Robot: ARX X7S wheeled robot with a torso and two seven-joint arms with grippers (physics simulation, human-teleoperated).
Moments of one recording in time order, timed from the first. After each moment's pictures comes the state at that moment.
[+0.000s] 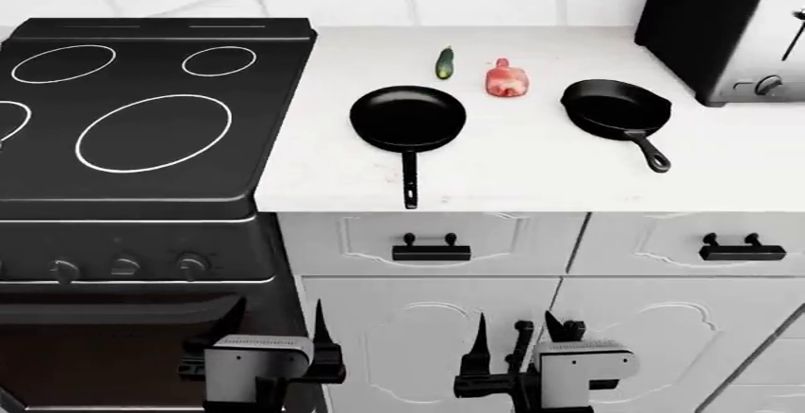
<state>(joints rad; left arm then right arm) -0.01 -0.14 0.18 -0.01 -0.12 0.03 -0.15 0.01 0.13 -0.19 0.05 0.13 0.00 0.15</state>
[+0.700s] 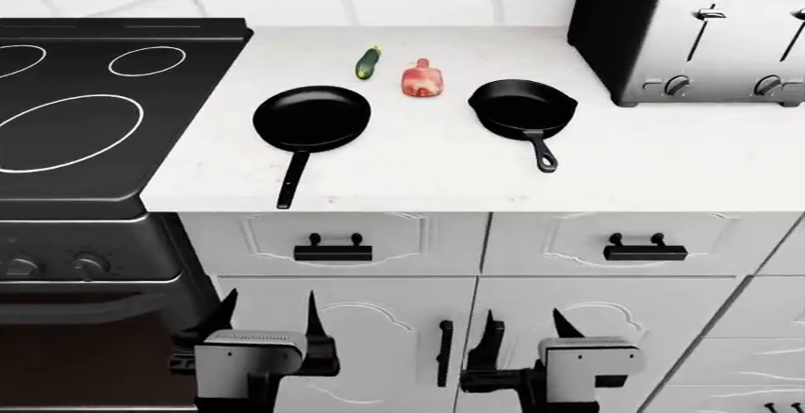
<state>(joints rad) -0.02 -0.17 0.19 0.02 -0.14 0.03 -0.19 0.02 0.16 -0.20 0.04 0.16 0.03 0.19</state>
